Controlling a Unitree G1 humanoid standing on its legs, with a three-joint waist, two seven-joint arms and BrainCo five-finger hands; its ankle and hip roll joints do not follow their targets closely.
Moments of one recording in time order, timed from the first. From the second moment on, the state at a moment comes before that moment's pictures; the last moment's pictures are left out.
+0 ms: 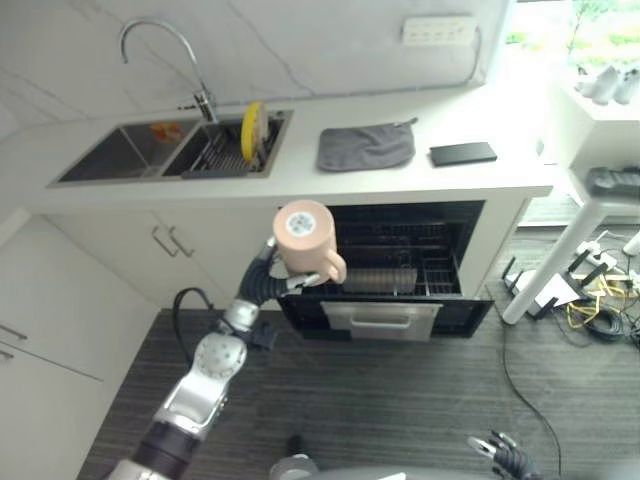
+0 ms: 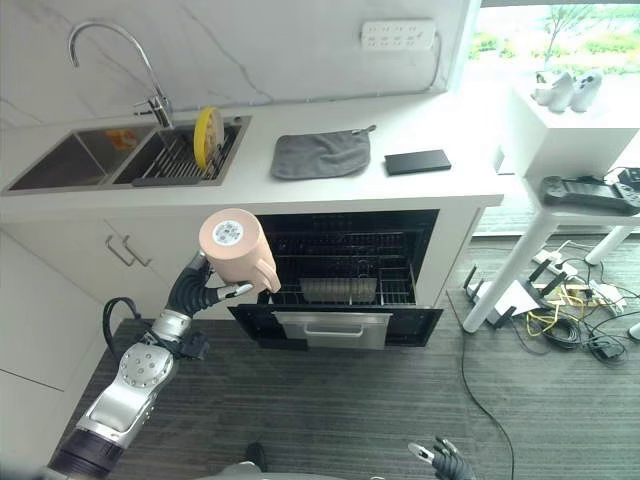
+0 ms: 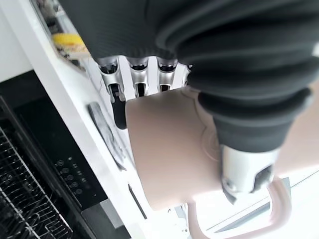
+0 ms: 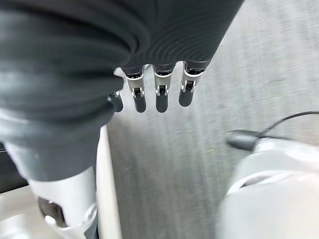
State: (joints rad) left arm -0.05 0.50 -0.27 -0.02 -0.14 -0.32 0.12; right arm 0.17 -0.35 0.10 1.04 0.39 -0.10 0.10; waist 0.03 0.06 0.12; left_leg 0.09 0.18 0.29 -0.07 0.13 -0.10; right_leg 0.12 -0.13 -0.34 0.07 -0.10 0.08
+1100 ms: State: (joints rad) left arm -0.03 0.41 -0.24 0.22 -0.26 -0.25 0.20; right arm 0.19 -0.40 0.05 -0.16 0.57 -0.18 0.33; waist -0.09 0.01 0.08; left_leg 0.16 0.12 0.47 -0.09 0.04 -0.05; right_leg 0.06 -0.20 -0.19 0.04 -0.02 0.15
